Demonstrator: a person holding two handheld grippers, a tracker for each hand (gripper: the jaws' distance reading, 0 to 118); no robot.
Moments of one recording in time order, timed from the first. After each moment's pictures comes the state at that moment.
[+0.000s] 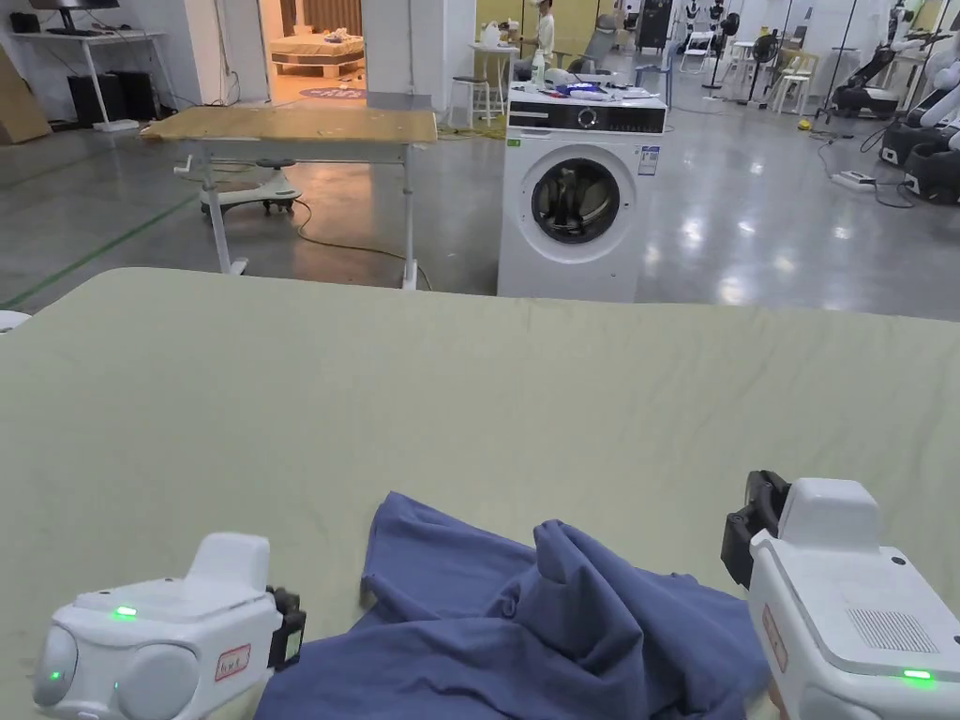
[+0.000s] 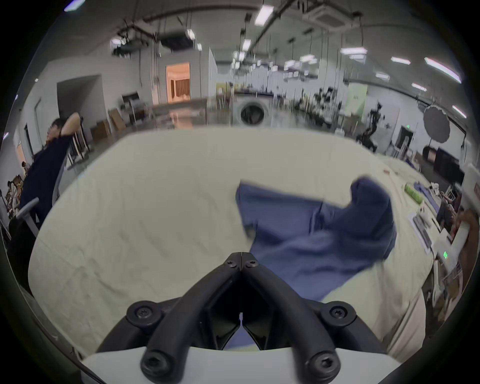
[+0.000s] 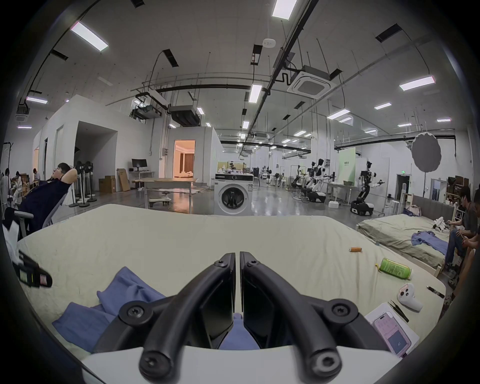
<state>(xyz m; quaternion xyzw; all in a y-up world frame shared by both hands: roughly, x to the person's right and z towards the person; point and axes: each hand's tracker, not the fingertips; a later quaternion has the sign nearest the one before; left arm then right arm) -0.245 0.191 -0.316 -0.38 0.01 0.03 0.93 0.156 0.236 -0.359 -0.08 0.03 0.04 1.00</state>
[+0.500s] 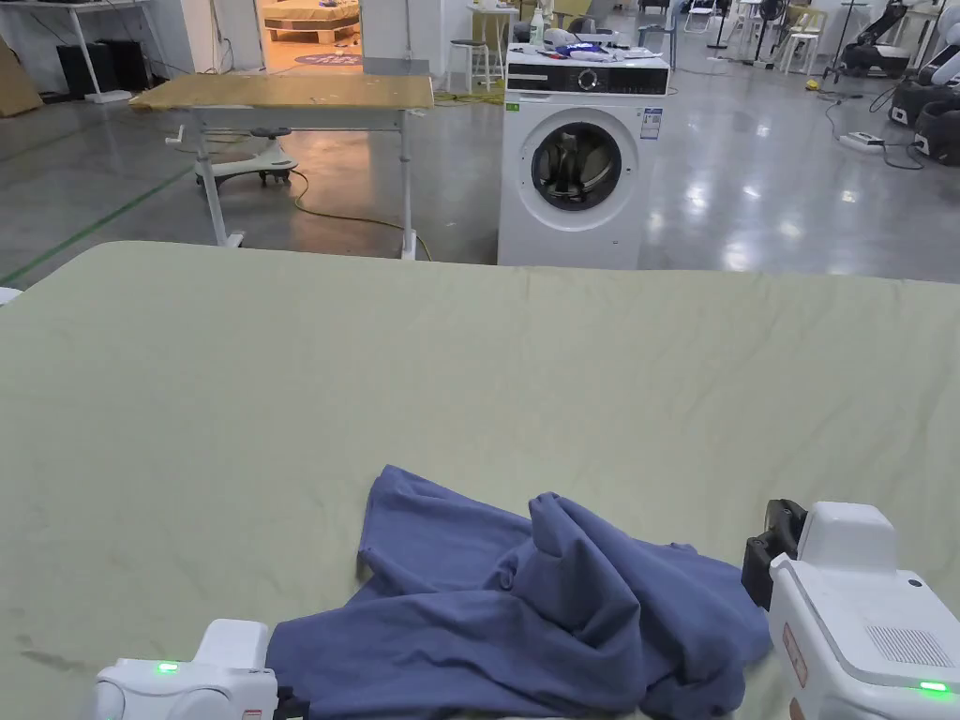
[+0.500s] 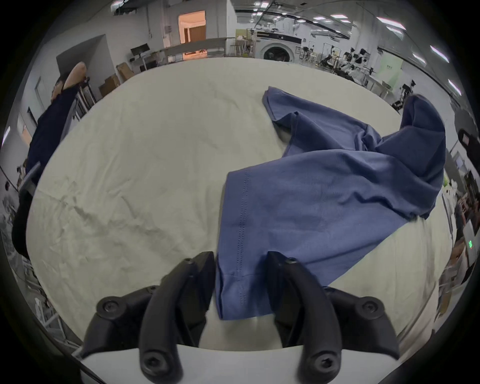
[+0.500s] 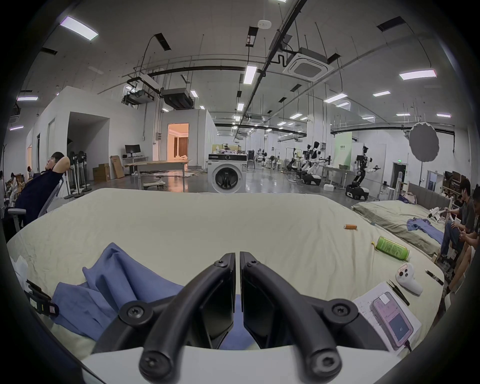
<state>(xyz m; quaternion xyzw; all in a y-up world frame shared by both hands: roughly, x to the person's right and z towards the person) -0.233 0.112 -0.318 -0.49 0.06 0.02 0.87 0.181 0.198 -0.362 -0.13 0.02 0.04 0.99</state>
